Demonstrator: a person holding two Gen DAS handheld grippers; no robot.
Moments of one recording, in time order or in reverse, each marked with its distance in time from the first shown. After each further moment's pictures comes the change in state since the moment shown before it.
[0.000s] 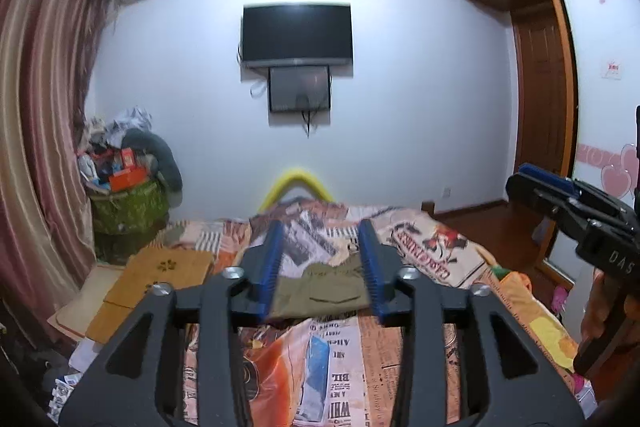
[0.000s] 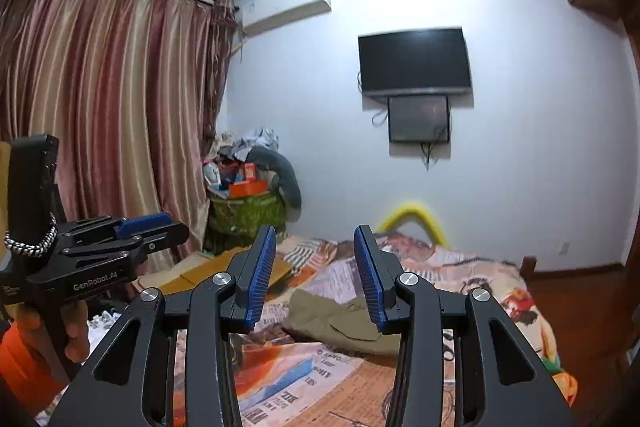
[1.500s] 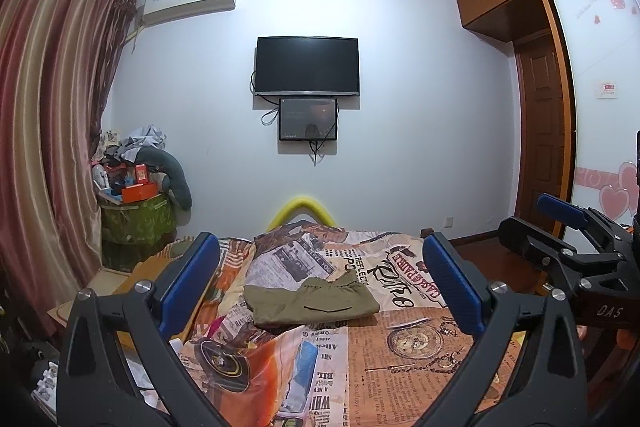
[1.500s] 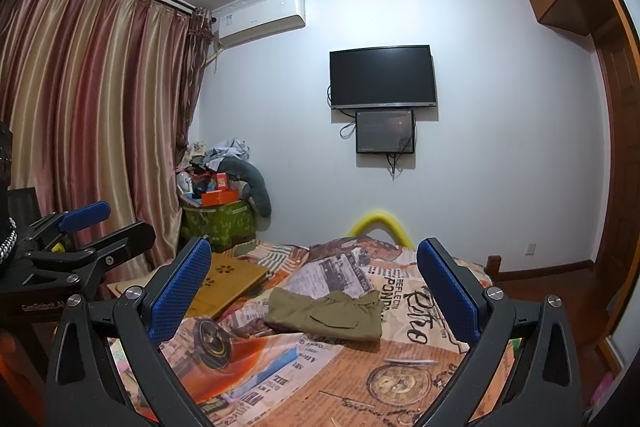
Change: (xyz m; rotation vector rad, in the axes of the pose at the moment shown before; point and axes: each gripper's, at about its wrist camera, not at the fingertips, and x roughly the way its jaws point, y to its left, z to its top) left arm -0.057 -0.016 -0.022 -0.039 -0.100 0.034; right arm -0.047 0.019 -0.016 0.000 -0.039 -0.132
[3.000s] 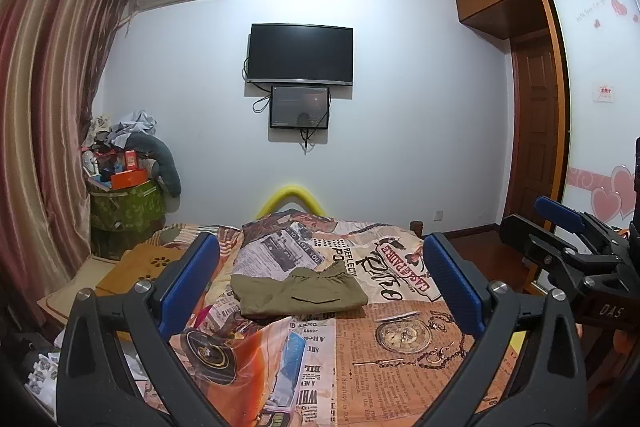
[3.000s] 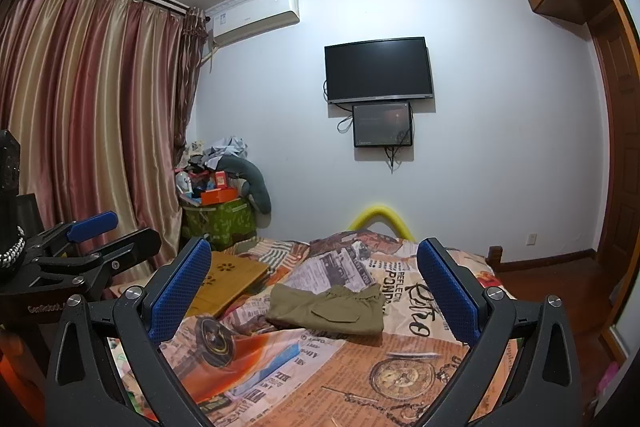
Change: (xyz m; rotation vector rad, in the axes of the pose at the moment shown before) left arm 0.011 0.006 -0.002 -0.023 0.041 -0.042; right arm -0.003 0.003 0.001 0.025 0.018 -0.012
